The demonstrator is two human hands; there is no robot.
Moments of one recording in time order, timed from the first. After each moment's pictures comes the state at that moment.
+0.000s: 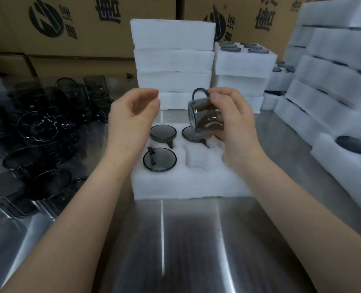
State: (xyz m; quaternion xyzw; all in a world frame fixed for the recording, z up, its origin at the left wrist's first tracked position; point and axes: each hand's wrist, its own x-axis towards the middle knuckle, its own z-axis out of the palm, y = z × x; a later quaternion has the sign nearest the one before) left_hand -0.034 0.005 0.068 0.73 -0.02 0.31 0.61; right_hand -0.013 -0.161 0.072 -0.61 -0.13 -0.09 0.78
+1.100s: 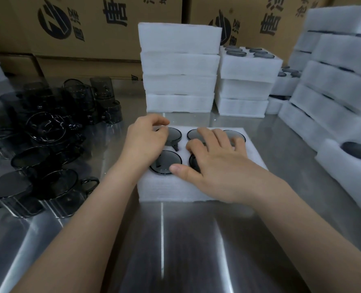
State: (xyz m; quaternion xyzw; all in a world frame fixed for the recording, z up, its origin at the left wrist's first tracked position) left_hand -0.020 0.010 0.049 0.87 0.07 0.21 0.44; right_hand -0.051 -0.159 0.057 -0.96 -0.26 -0.03 0.03
